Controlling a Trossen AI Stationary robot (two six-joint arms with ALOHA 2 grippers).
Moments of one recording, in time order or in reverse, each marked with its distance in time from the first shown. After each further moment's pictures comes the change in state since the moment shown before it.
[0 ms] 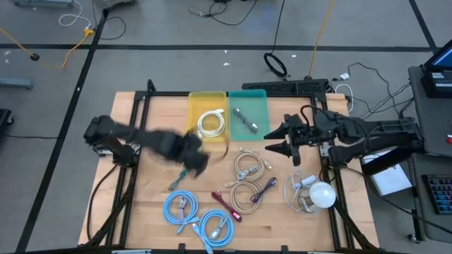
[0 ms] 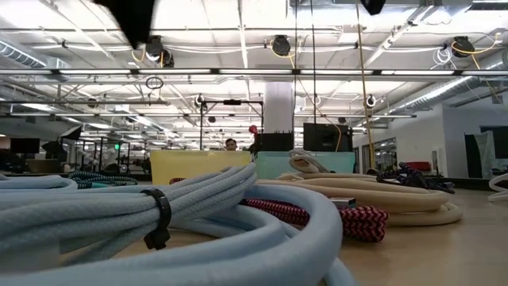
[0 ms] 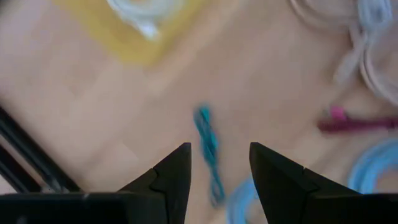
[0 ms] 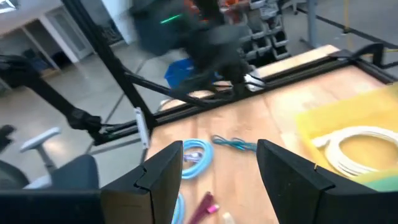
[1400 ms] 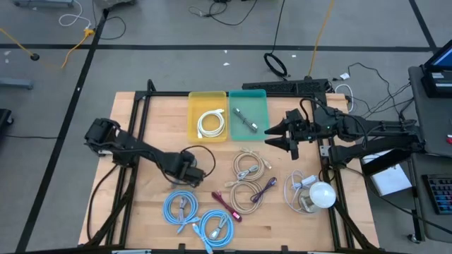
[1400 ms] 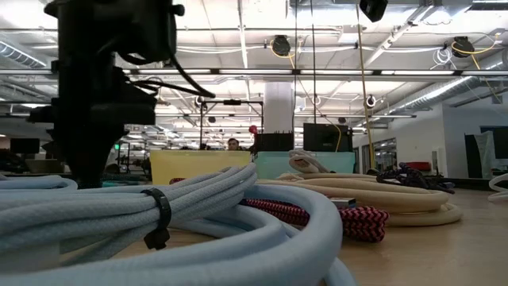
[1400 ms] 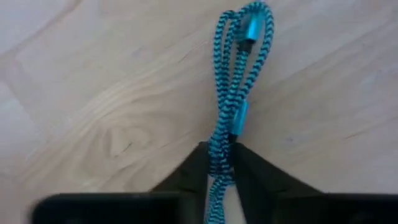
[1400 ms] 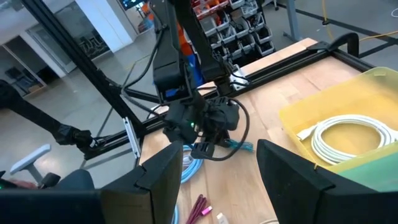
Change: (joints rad) left arm -0.004 0.024 -0.710 0.666 0.138 -0.248; right arm -0.056 -0.005 0.000 -0.015 -0.004 0.070
